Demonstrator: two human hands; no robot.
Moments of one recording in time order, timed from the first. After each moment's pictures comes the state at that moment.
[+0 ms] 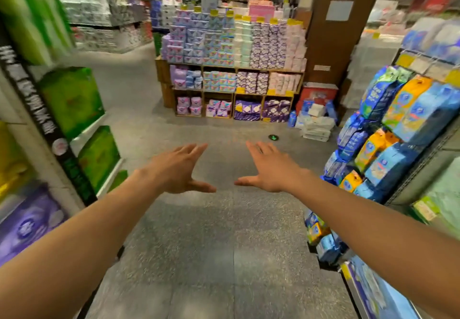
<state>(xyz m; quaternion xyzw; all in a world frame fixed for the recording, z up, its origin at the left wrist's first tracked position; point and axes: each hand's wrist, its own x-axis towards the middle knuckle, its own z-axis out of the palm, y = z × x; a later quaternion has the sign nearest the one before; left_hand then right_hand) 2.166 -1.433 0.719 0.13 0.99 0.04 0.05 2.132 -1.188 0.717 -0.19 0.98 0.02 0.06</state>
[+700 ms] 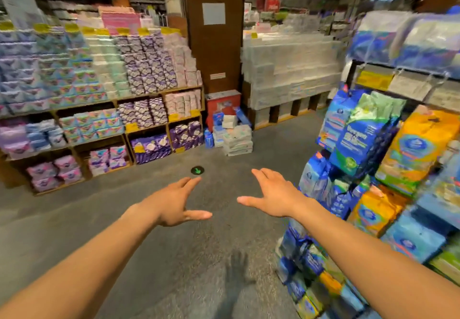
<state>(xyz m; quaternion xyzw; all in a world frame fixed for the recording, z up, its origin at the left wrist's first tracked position) 1.453 -1.211 0.652 0.37 0.91 0.05 0.17 1.575 -0.958 0.658 0.11 0.98 -0.12 0.07</state>
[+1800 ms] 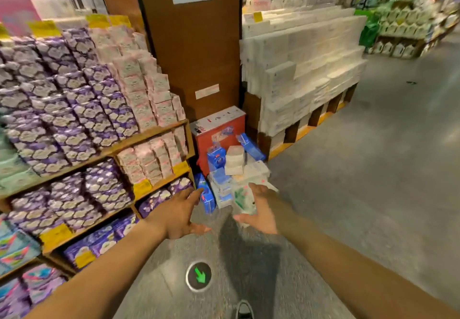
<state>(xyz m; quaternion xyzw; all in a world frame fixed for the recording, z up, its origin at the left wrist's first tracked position) 0.327 -0.782 0.585 0.45 0.88 -0.02 0.17 0.481 -0.568 0.573 0.20 0.95 -0.22 0.06</state>
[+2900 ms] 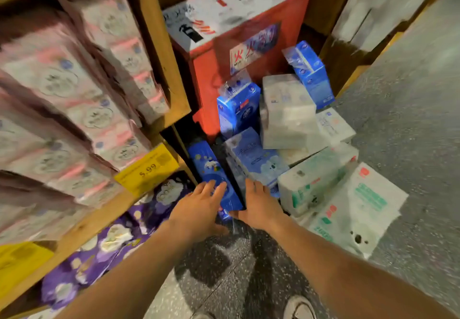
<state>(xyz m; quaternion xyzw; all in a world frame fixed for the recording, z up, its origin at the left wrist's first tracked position) -0.275 -0.512 -0.046 0.47 0.83 -0.07 0.27 -0.177 -0.360 -0.124 0.26 0.91 -0.23 0.22</state>
